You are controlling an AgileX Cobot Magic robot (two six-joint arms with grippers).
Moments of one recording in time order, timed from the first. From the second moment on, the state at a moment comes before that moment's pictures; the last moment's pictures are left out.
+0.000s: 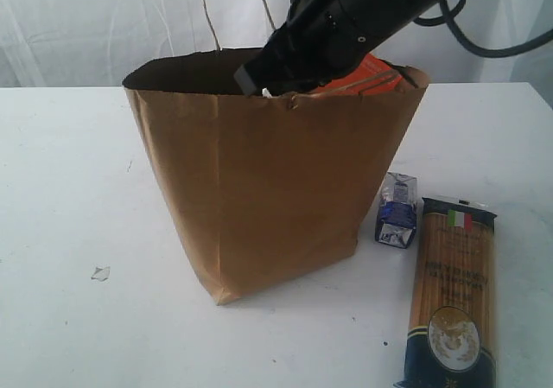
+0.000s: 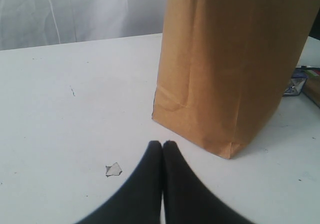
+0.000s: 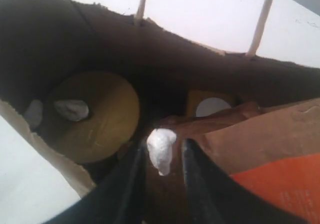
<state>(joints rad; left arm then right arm) -0.48 0.01 0.02 -0.21 0.21 0.13 0.60 1.58 -1.47 0.13 0.78 -0.23</state>
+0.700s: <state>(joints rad) -0.48 0.01 0.02 -0.21 0.21 0.13 0.60 1.27 -1.43 0.01 0.77 -0.11</state>
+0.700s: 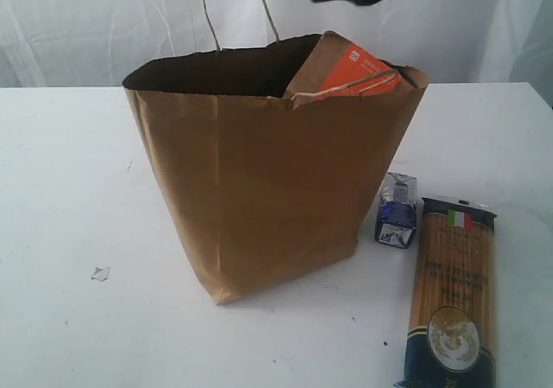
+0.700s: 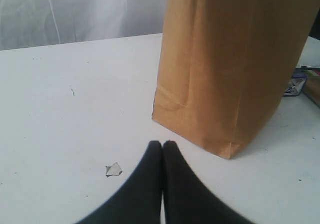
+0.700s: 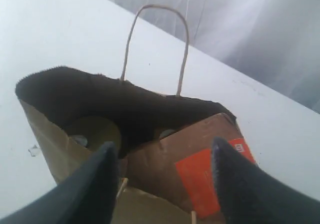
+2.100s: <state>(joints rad) -0.48 0.01 0.02 -0.21 0.21 0.13 0.60 0.68 -0.67 -0.31 0.92 0.65</state>
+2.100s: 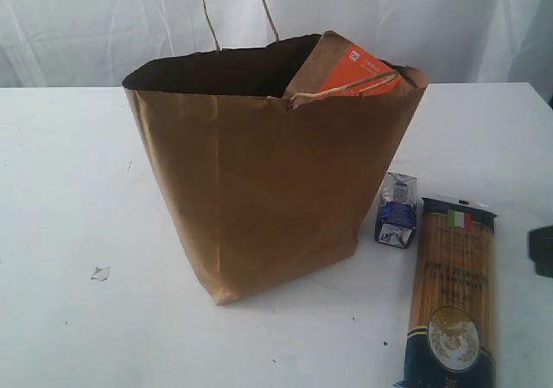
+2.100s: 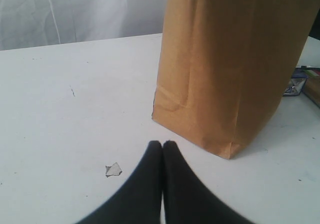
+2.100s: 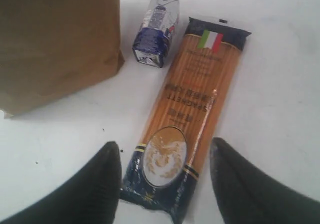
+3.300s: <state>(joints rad) -0.48 0.01 0.02 -0.21 0.21 0.13 0.20 1.55 -0.78 -0.09 0.25 0.33</state>
